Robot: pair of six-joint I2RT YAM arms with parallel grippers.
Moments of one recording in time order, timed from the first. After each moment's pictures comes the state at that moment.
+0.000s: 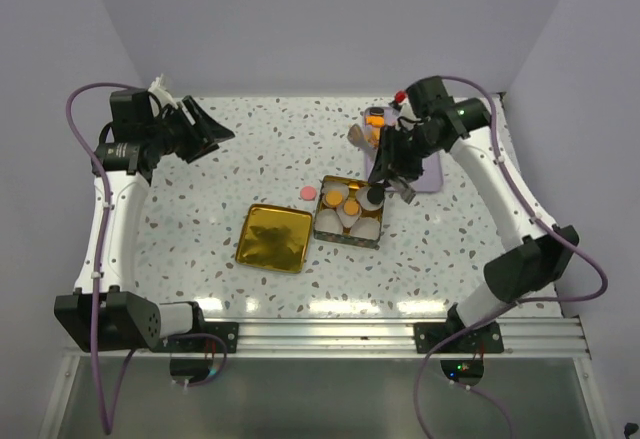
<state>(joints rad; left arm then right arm) 0.08 1.28 1.39 -0.71 0.54 -0.60 0.32 1.63 1.81 -1.30 -0.36 0.43</state>
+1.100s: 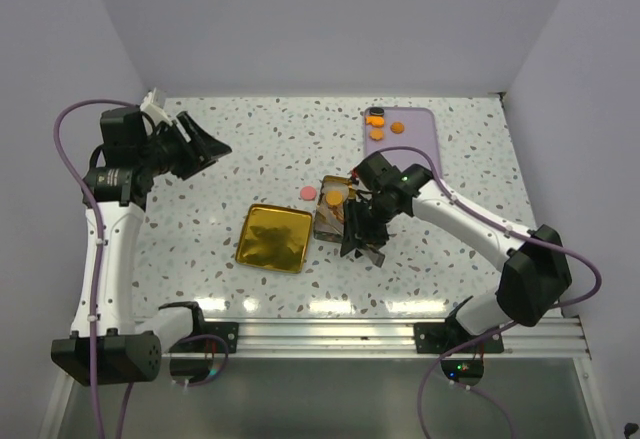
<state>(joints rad) 0.08 1.11 1.32 -0.78 0.52 -0.61 0.69 1.49 1.20 -0.97 -0.38 0.65</state>
